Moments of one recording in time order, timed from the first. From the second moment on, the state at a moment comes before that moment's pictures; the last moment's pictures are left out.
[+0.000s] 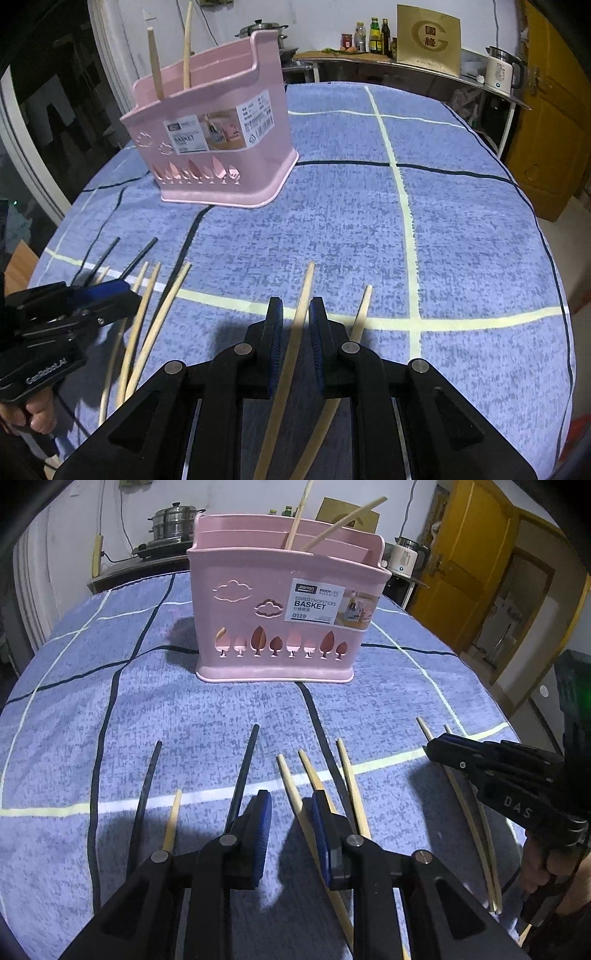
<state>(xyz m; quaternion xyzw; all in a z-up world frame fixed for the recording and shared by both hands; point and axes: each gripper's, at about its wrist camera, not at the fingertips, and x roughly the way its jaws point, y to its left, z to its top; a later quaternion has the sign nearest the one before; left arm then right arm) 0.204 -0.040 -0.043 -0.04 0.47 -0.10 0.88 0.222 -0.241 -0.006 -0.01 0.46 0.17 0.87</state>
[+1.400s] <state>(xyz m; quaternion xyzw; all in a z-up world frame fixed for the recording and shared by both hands) 0.185 -0.028 0.073 -0.02 0.37 -0.11 0.92 0.193 -0.230 0.109 0.00 0.35 0.21 0.92</state>
